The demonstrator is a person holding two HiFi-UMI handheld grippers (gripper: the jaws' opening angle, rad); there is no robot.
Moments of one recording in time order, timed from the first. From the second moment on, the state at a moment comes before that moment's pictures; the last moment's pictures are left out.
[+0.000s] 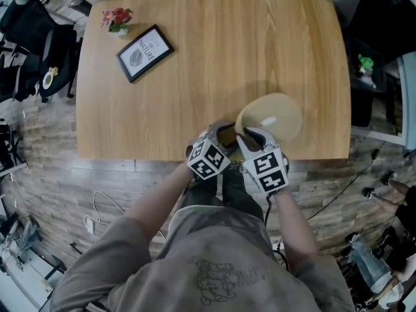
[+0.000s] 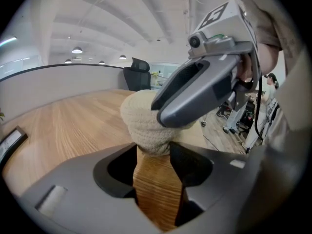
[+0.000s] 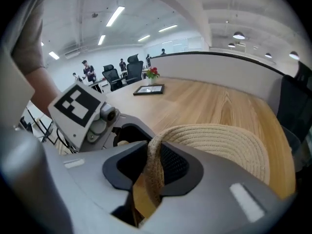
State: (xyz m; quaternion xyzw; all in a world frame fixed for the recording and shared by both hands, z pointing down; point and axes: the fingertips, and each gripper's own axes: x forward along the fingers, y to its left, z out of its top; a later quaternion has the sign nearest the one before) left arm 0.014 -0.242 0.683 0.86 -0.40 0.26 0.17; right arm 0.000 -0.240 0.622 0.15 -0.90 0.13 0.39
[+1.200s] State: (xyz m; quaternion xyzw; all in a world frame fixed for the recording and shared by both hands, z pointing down) left arm -0.029 -0.244 0.643 0.82 -0.46 0.25 0.22; right arm 0.163 -0.344 0.457 0.36 -0.86 0.36 -0.06
